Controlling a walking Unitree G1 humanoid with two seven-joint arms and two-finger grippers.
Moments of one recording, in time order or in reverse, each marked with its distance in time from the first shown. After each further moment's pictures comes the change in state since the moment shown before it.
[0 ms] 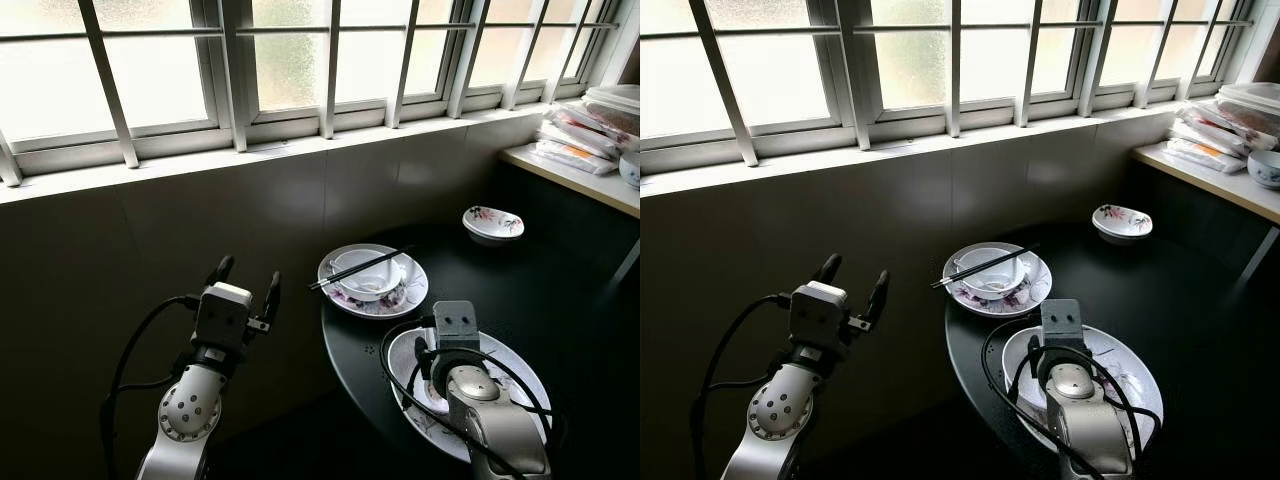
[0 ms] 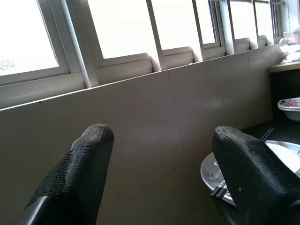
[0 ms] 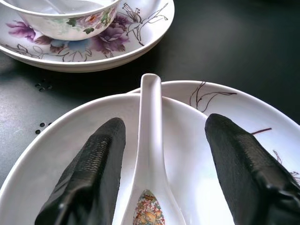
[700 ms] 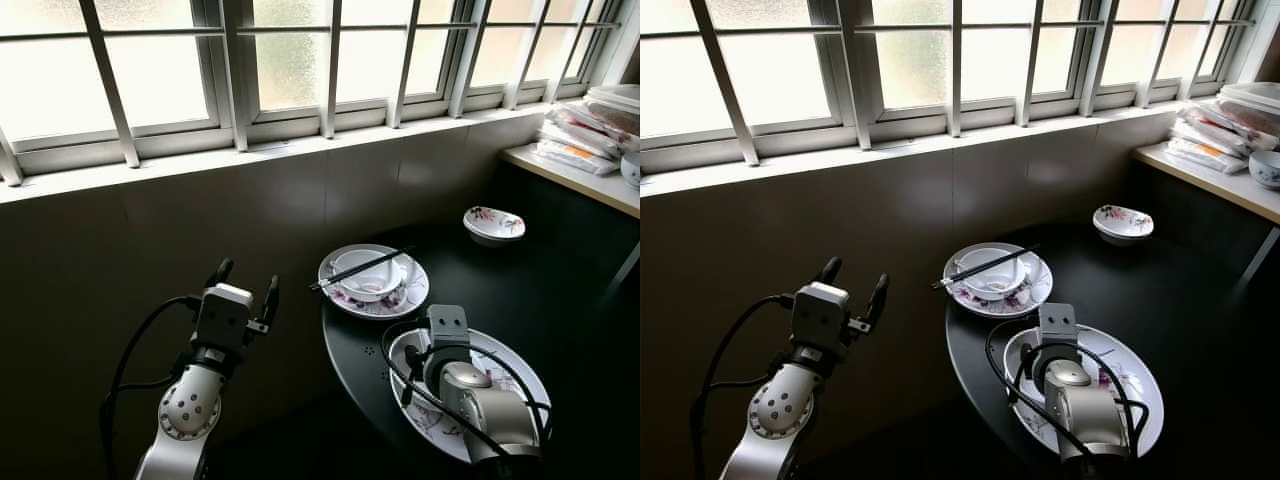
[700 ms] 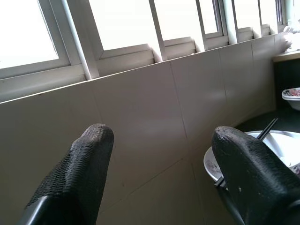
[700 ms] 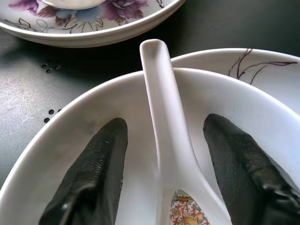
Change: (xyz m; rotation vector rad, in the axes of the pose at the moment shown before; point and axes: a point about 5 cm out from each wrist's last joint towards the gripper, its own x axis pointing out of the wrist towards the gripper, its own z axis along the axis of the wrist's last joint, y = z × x) left arm 0.000 0.001 -0.005 0.020 0.034 -0.002; right arm 0.024 0.006 -0.010 0.090 0.121 0.094
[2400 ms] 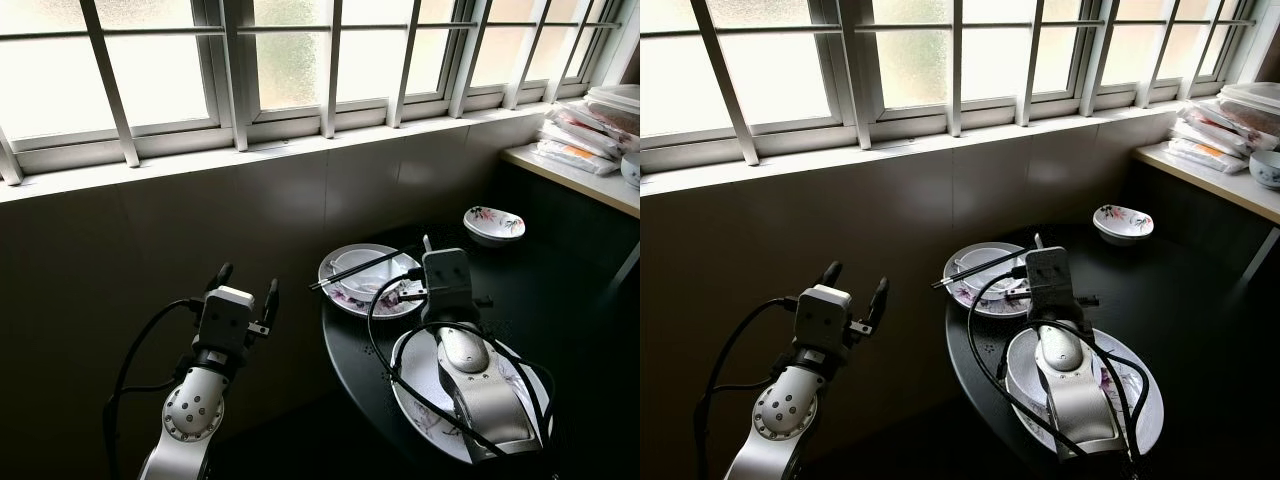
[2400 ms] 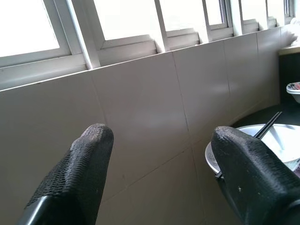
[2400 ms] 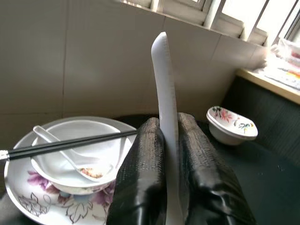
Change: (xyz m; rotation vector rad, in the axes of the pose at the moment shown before) left arm -0.001 -0.002 -0.006 -0.004 0.031 0.018; right arm -0.033 0.015 0.073 -0.231 -0.692 -0.085
